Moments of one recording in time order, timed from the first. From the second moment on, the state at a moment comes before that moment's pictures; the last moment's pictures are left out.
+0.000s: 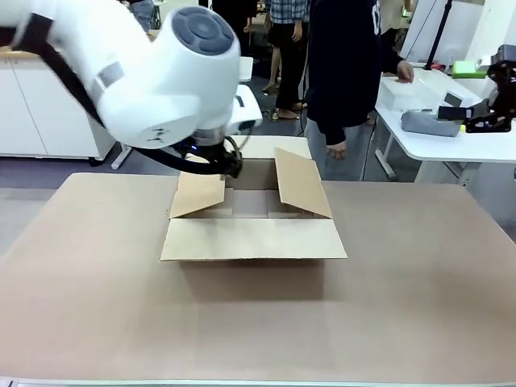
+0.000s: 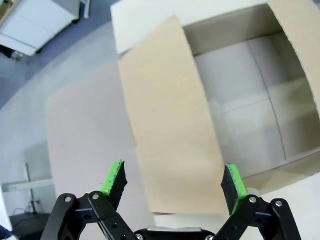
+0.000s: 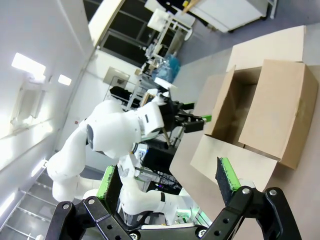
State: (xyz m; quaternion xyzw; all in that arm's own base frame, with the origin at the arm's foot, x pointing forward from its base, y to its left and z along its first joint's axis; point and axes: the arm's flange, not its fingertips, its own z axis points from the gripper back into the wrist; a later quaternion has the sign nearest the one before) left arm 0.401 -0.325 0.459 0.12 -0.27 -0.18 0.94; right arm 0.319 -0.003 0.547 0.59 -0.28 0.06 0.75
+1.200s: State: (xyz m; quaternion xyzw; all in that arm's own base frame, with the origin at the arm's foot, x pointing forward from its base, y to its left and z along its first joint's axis) left arm 0.458 -0.344 0.430 0.22 -0.27 -0.05 0.93; right arm 0.319 -0.004 0.547 0.59 -0.28 0.06 0.75
